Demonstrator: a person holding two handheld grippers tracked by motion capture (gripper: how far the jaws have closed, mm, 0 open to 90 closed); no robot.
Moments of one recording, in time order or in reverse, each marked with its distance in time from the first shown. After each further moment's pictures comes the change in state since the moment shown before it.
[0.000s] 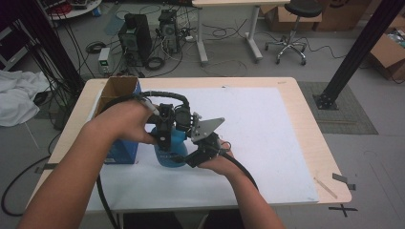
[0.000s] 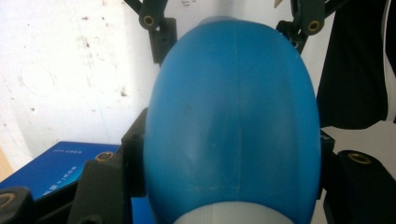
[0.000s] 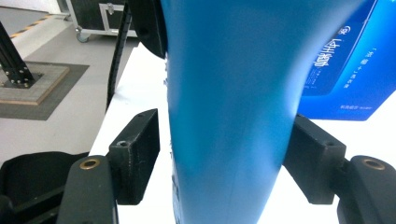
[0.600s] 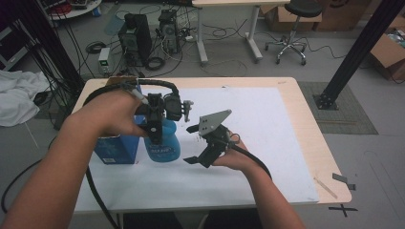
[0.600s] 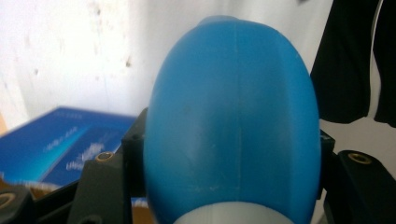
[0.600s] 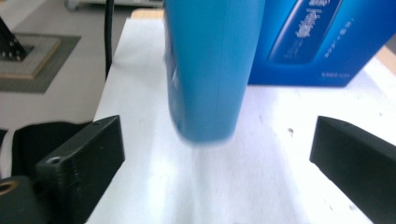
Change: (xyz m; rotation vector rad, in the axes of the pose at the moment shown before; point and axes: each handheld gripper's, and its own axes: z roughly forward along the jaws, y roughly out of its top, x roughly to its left) left arm 0.008 -0.025 -0.031 0.018 -0.013 -0.124; right arm -0.006 0.012 -0.032 0.145 -0.022 0.013
